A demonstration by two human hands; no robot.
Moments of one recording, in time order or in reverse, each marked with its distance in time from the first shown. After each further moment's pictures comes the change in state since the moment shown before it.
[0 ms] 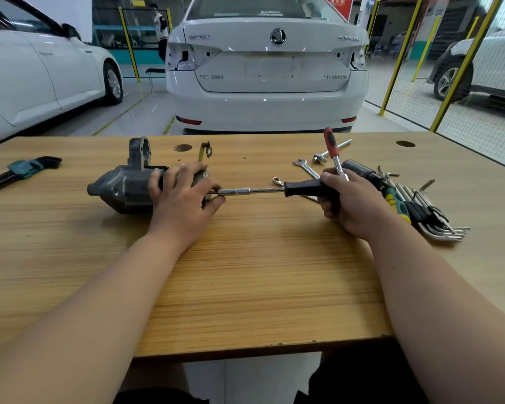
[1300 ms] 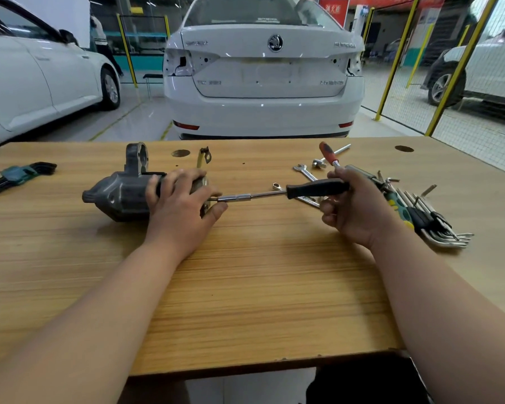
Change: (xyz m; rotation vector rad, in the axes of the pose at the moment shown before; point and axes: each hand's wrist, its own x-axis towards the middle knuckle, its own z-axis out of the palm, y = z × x) left_hand -0.001 -0.002 0.001 0.004 0.004 0.012; right_hand -0.001 0.004 0.000 0.319 -0.118 0.034
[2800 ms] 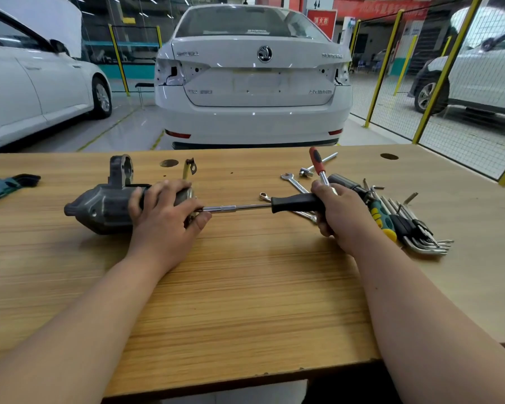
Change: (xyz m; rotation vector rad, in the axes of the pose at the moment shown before) left_hand 0.000 0.000 -0.001 -0.009 -0.006 -0.022; right_hand 0.005 -0.001 -0.003 -0.540 0.195 -0.171
